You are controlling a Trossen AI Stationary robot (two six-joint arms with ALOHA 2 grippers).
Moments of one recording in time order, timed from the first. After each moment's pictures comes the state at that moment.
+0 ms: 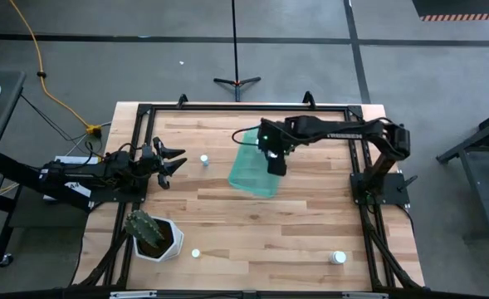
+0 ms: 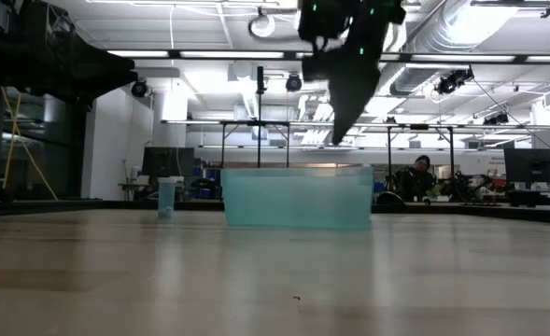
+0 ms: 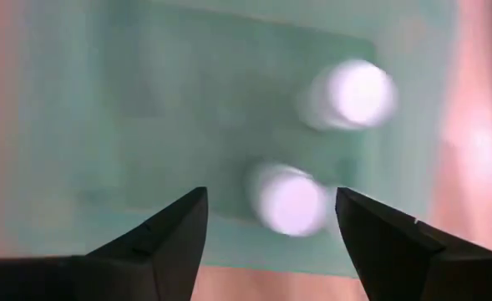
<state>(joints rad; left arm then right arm) -0.02 0.01 0.01 0.12 -0.33 -0.11 -0.21 1.73 1.41 -0.91 0.04 -0.05</state>
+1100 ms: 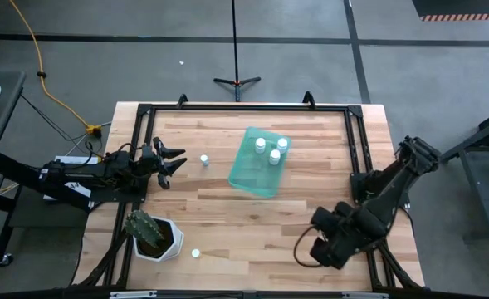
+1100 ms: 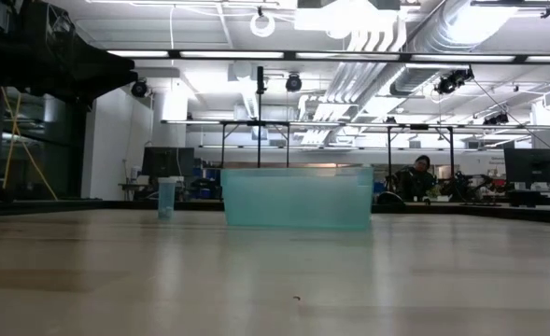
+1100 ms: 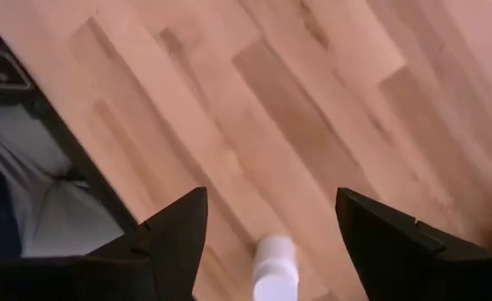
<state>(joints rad) -0.02 0.01 0.01 0.12 -0.33 -0.11 0.79 1.55 1.41 -1.26 0.19 1.43</state>
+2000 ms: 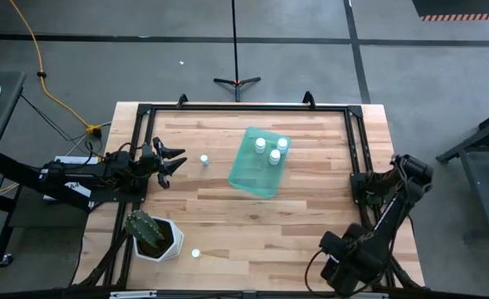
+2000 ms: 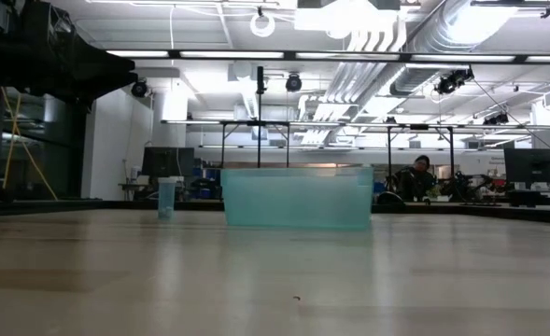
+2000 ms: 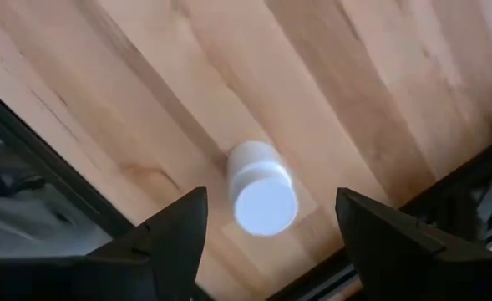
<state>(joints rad) -0.02 0.01 0.01 0.12 -0.34 -0.14 0.97 1.75 1.41 -1.30 0.03 1.63</state>
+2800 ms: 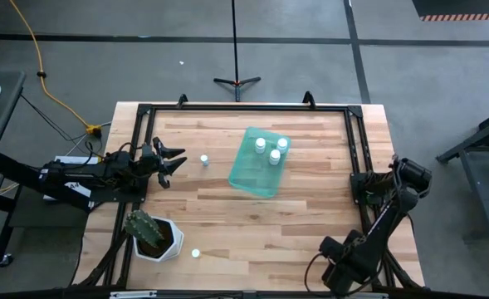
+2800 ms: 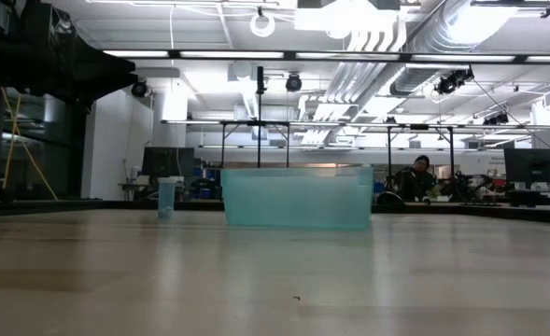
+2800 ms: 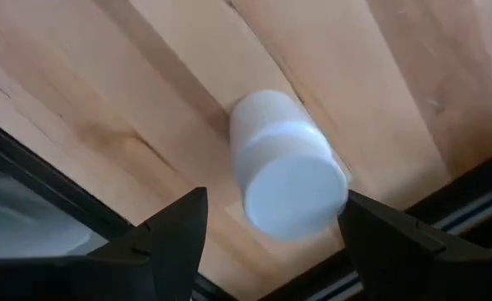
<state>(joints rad) -0.02 0.01 0.01 0.12 -0.35 -0.14 0.98 1.79 1.25 -1.08 -0.13 1.66</state>
